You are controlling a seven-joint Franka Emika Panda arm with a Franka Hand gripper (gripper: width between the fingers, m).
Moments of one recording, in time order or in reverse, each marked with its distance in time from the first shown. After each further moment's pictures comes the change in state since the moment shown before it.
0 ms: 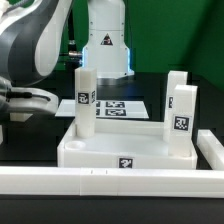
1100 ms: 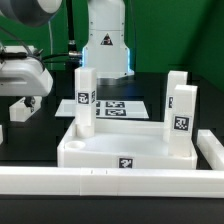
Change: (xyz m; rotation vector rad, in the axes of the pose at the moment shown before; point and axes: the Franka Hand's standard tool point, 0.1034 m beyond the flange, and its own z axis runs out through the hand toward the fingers) arm -0.009 0.000 -0.039 0.008 0.392 -0.013
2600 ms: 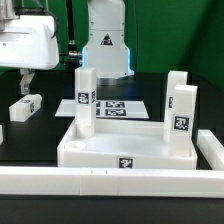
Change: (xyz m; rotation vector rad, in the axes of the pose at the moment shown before) arm 0.025 -0.030 -0.078 -0.041 0.708 0.089
